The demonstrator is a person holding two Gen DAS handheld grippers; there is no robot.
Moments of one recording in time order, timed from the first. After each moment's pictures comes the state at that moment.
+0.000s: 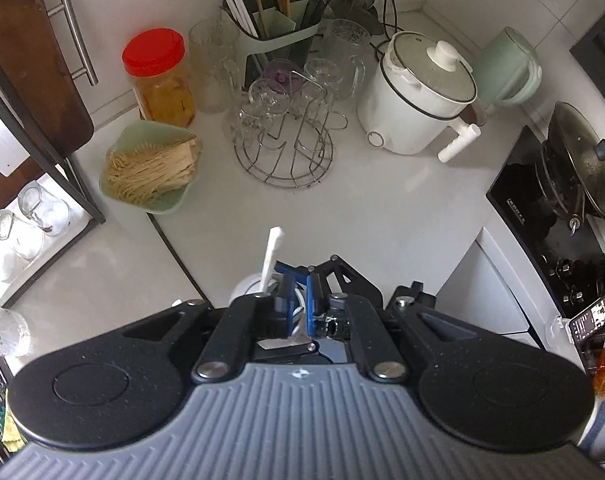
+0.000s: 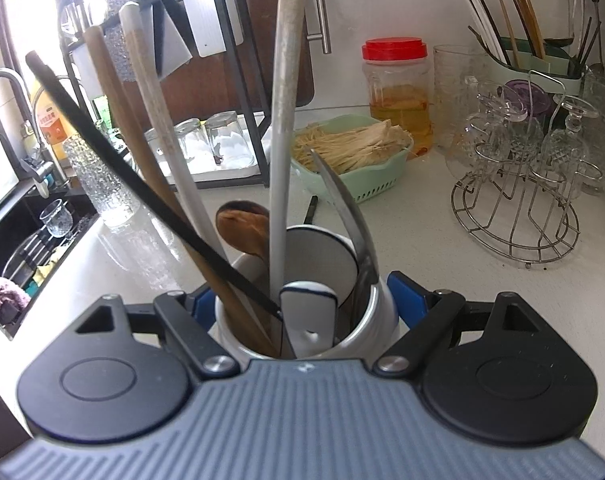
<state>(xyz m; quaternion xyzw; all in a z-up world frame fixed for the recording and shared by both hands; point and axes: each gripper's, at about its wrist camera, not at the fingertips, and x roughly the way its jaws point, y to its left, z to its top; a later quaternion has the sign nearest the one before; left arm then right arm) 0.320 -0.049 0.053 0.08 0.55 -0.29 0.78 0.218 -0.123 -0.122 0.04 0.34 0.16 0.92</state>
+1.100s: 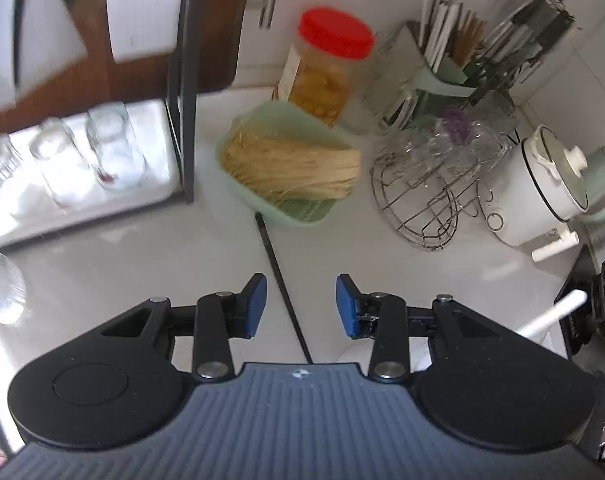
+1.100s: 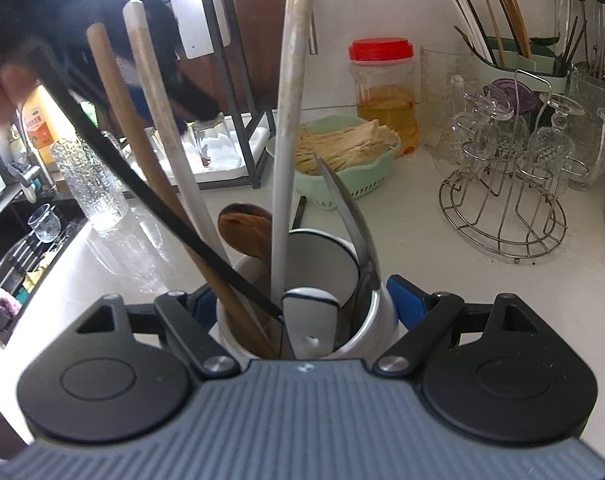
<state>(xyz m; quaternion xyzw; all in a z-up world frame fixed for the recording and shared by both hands) 0.392 0.077 -0.069 -0.07 0.52 -0.19 0.83 0.214 -0.125 -0.119 0.04 0.35 0.14 0.93</state>
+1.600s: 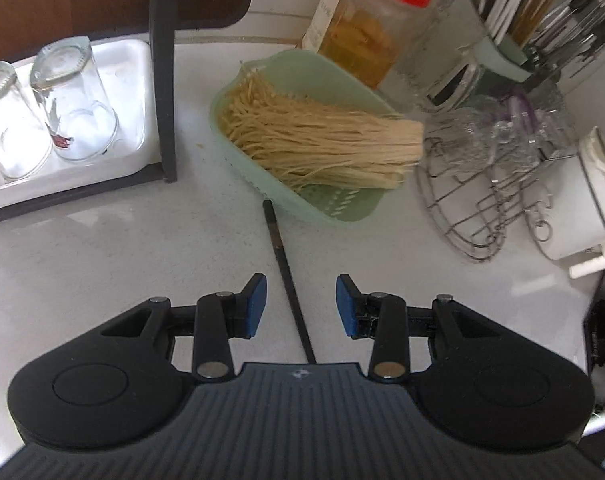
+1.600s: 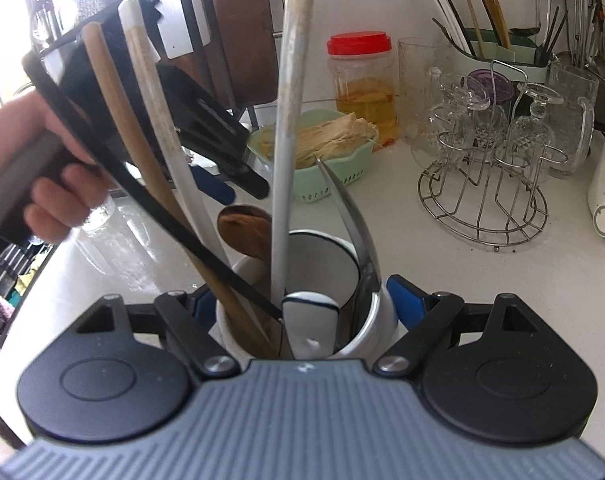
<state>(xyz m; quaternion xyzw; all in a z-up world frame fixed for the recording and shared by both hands) 0.442 0.051 -0.160 -0.08 0.54 -0.16 0.82 0.211 -0.132 -0.118 0.05 0.36 0.12 0.93</state>
